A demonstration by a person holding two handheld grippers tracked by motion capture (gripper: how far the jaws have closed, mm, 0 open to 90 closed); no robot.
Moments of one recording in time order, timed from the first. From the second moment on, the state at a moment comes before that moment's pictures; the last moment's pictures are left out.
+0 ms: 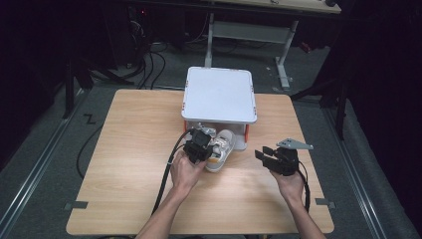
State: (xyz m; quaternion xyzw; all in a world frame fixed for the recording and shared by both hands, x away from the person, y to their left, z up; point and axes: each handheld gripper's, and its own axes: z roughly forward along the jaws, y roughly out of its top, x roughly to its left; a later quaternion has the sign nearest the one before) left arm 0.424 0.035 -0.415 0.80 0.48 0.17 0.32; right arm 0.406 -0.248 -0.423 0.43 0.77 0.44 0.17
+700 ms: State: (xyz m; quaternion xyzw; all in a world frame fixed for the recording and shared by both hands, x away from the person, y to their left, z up) left arm 0.451 0.028 -0.428 0.78 0.50 0.19 0.32; right arm 0.450 -0.208 -0.349 0.39 0.76 0.48 0.20
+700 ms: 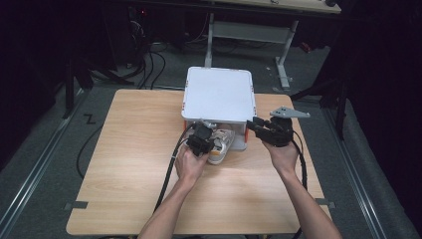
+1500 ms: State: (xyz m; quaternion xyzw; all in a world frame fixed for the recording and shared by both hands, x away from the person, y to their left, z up) left arm 0.478 0.014 -0.438 0.77 0.52 0.22 0.30; right arm 0.498 -0.170 -0.348 0.39 0.78 0.42 0.23
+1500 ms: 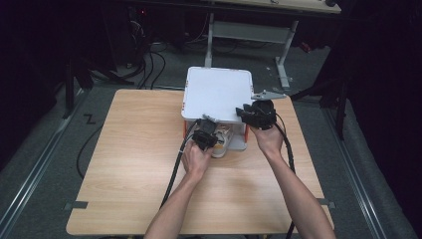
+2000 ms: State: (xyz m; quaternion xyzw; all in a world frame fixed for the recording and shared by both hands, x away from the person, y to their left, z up) left arm 0.479 0.016 -0.437 0.77 0.52 0.21 0.30; right arm 0.497 -0.170 -0.349 0.39 0.79 0.42 0.23
